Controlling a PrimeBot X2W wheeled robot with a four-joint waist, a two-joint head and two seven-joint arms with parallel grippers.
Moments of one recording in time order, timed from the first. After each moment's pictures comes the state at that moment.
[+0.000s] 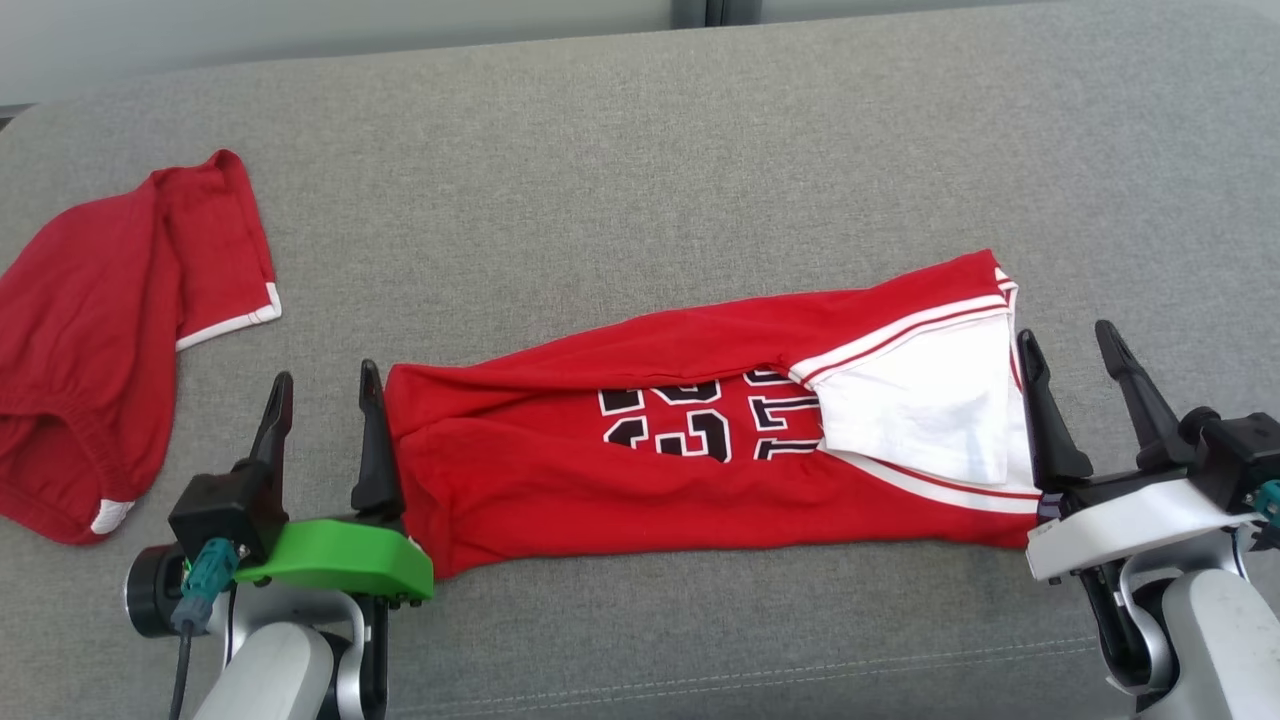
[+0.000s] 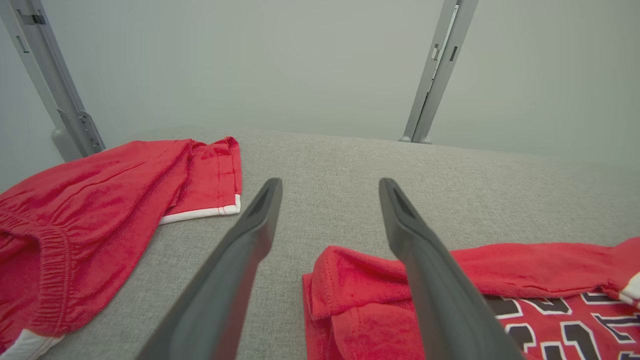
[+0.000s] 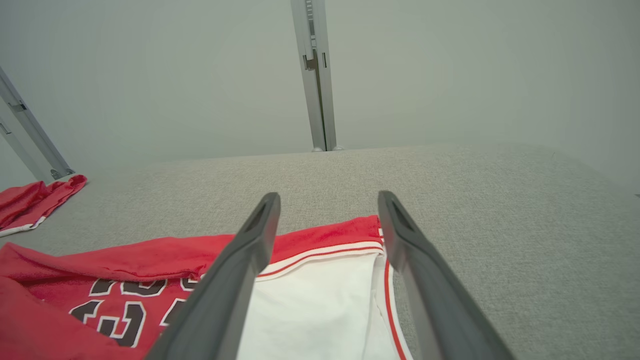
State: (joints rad) left arm -0.23 0.30 -0.42 0.11 -0.55 0.32 -0.23; right arm -0.15 -0.22 0.04 0.10 0.31 0.13 -0.21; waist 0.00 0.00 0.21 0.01
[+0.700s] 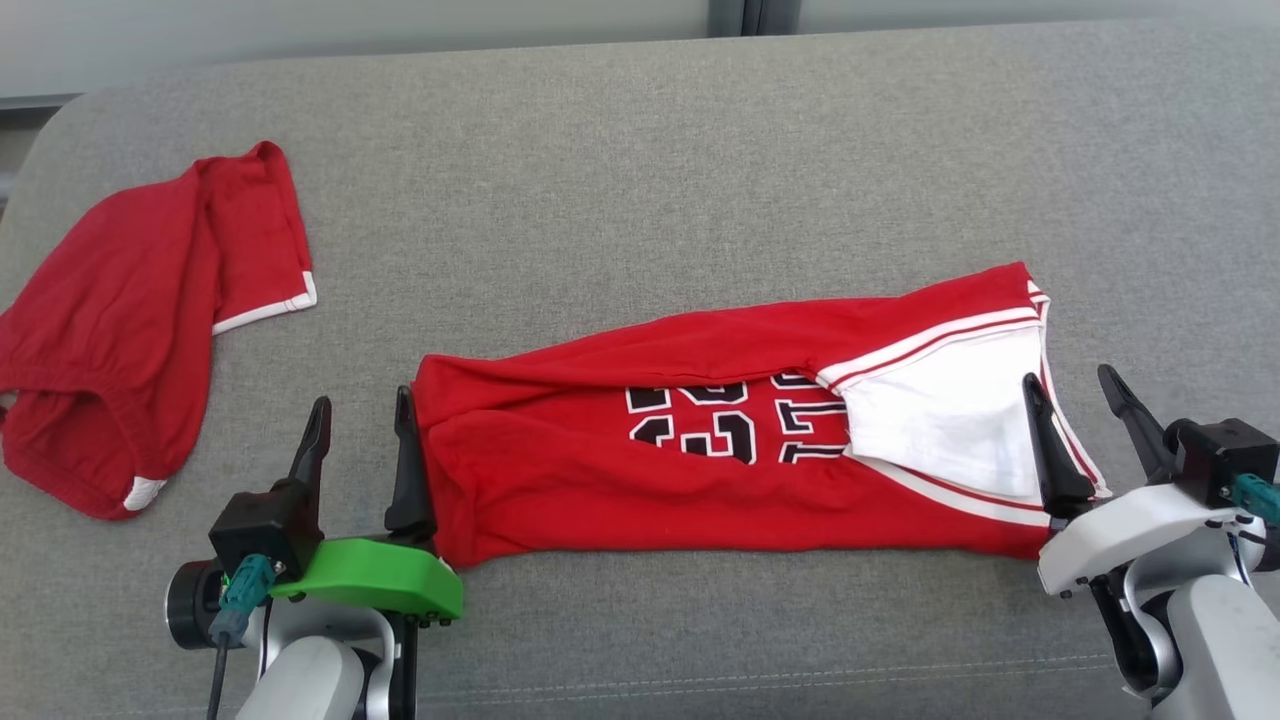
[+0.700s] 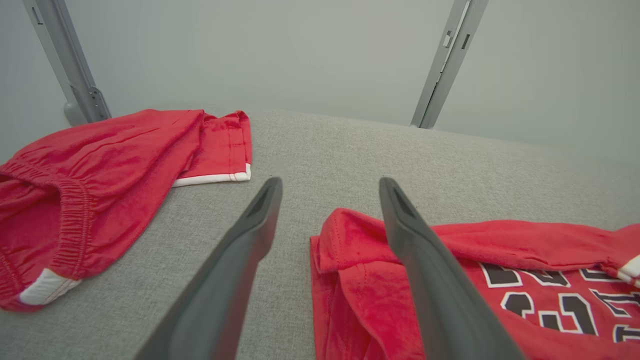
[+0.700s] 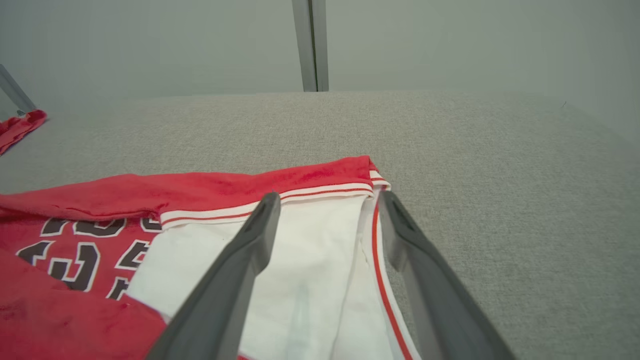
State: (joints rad) left arm -0.19 0.25 -0.42 0.16 -0.54 0.29 -0.26; right arm -0.17 -0.23 0.02 0.25 0.27 0.13 -0.16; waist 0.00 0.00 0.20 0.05
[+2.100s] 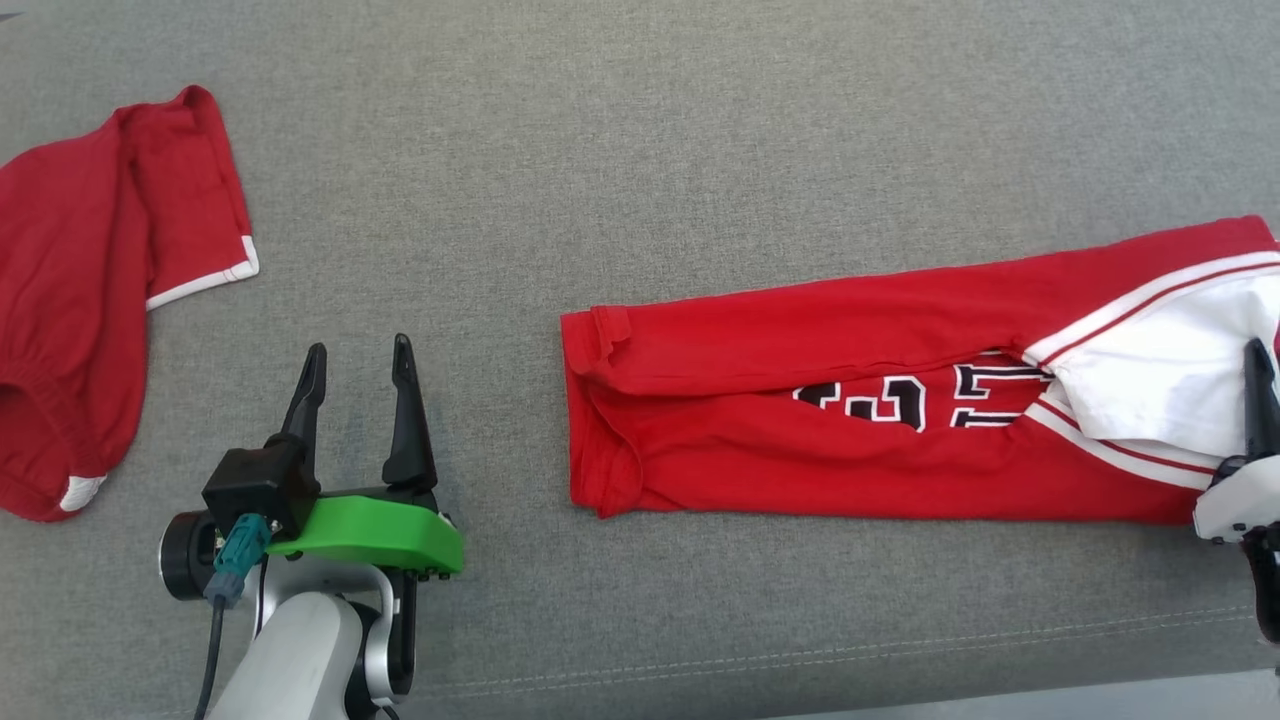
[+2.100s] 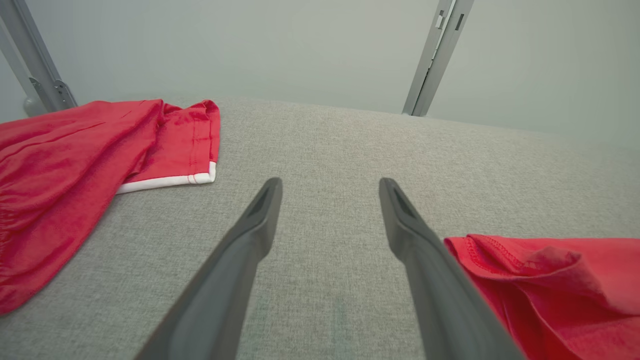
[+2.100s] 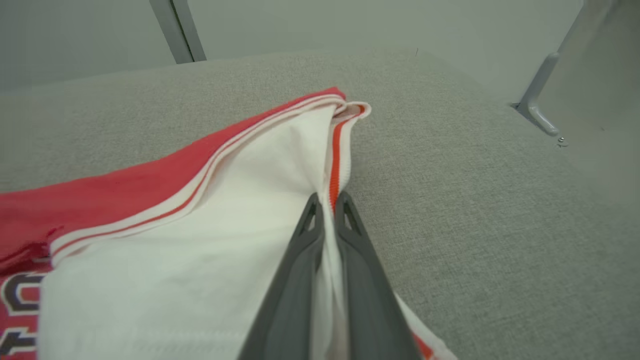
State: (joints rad) left arm -0.26 0.21 -0.38 0.18 -0.50 0.26 -0.26; right arm -0.29 -0.39 -0.11 0.56 0.41 0.13 -0.26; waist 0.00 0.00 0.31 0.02
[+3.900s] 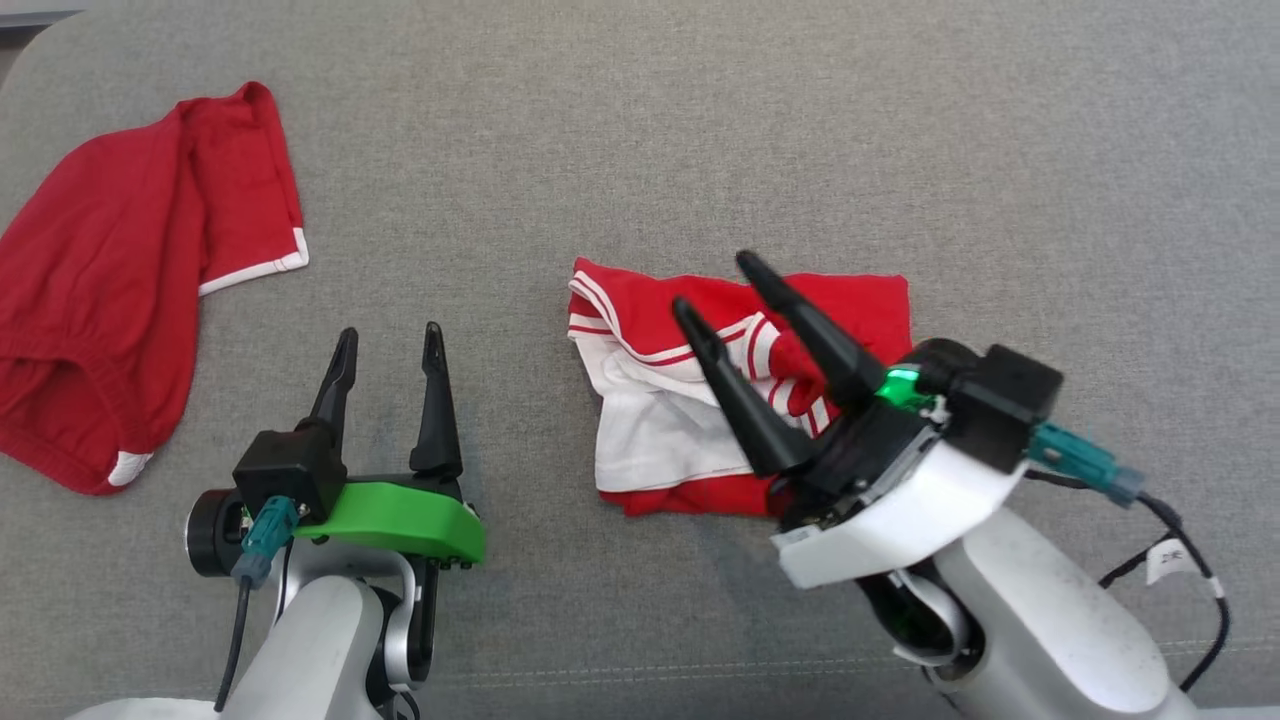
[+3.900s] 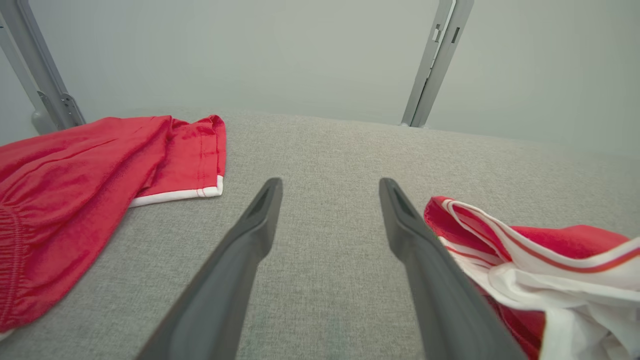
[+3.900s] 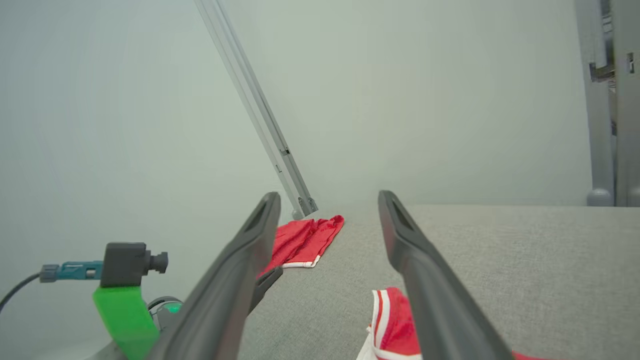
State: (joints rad) left arm -0.30 0.18 -0.40 0.22 -0.47 0.22 -0.26; right arm -0.42 -0.18 0.61 -0.02 0.58 0.13 -0.26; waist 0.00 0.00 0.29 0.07
